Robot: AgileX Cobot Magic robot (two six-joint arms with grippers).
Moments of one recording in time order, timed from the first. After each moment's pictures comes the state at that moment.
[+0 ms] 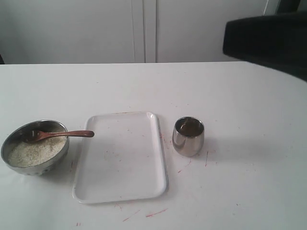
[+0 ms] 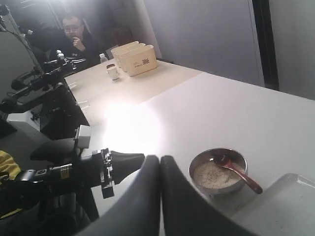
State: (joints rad) left arm -0.06 0.00 0.00 -0.18 0.03 -0.05; right arm -0.04 0.75 -0.83 -1.75 -1.11 2.10
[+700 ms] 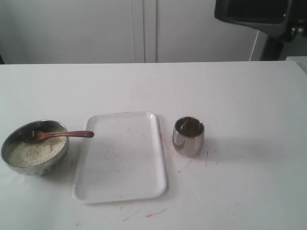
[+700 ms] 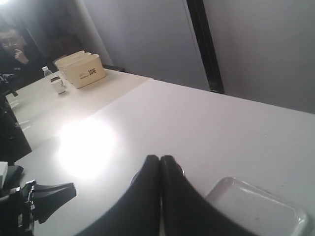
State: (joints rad) left arm -0.06 0.00 0.00 -0.18 0.03 -0.05; right arm -0.04 0.95 -0.91 -1.75 -0.92 2.03
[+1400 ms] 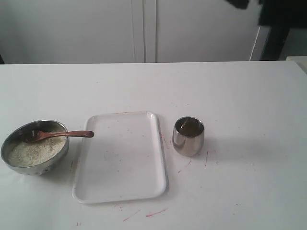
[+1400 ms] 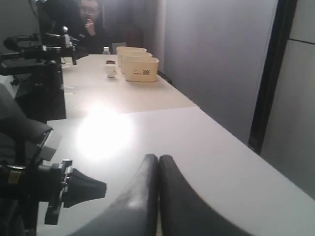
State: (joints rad) left arm -0.06 0.00 0.00 -0.18 0.03 -0.05; right arm 0.28 1.00 -1.07 -1.75 -0.84 1.74
